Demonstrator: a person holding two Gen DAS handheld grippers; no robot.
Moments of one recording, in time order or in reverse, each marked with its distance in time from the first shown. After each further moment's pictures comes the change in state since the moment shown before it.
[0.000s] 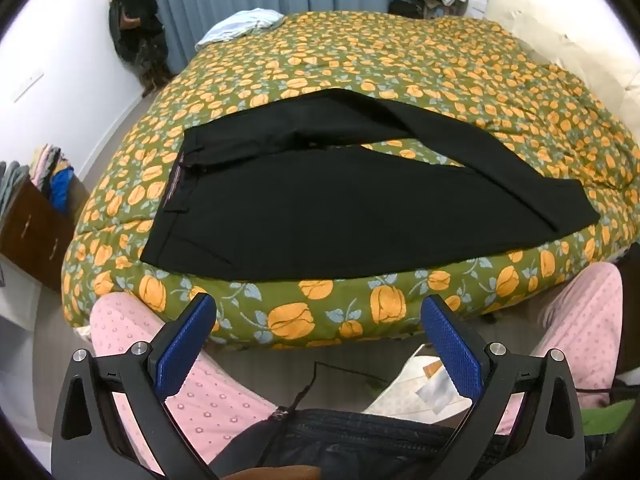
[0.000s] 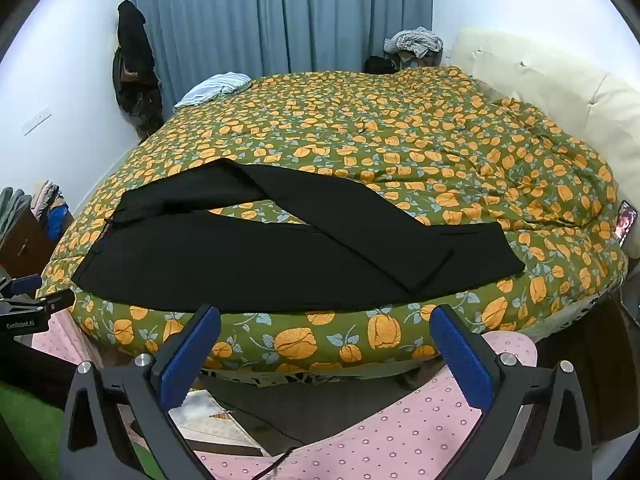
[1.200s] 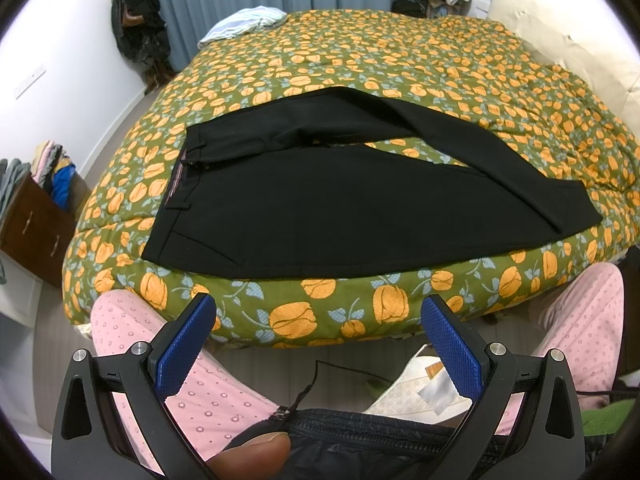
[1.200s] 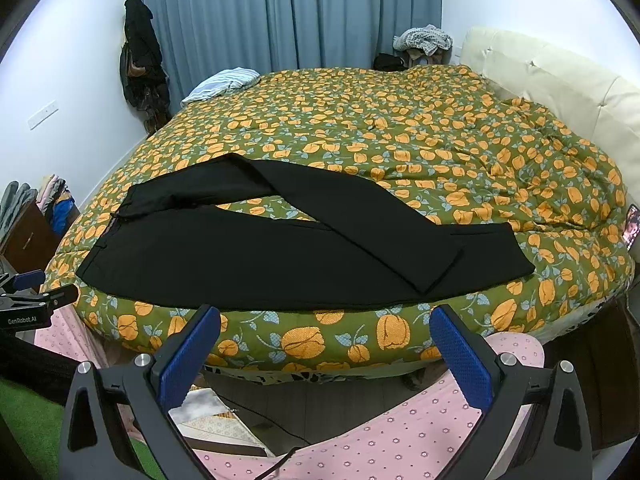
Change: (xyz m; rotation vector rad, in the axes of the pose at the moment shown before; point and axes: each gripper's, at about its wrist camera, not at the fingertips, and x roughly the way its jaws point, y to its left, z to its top) left arm 0.003 0.000 0.002 -0.001 0.011 0.019; right arm 0.007 0.003 -0.001 -0.008 0.012 0.005
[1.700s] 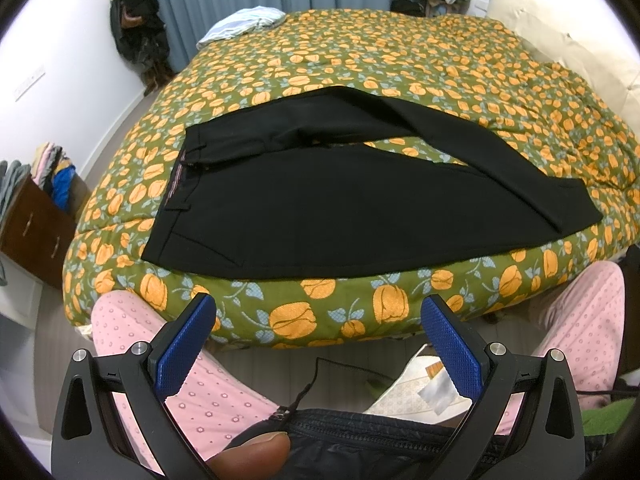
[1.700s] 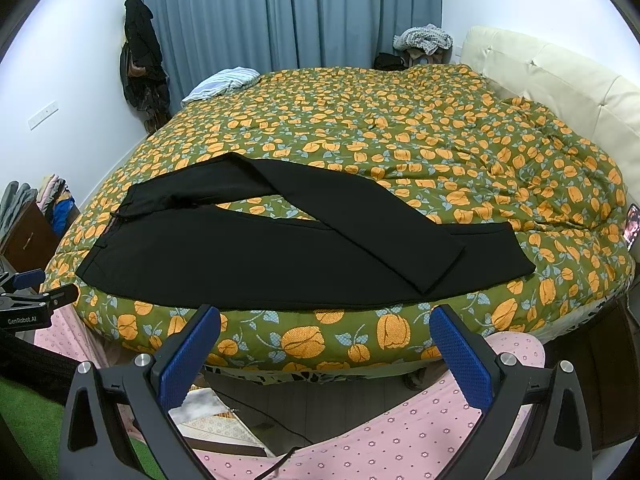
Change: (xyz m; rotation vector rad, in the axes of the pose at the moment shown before) left arm 0.000 0.003 0.000 0.001 0.002 -0.001; right arm 0.001 0.000 0.001 -0.002 0.005 0.005
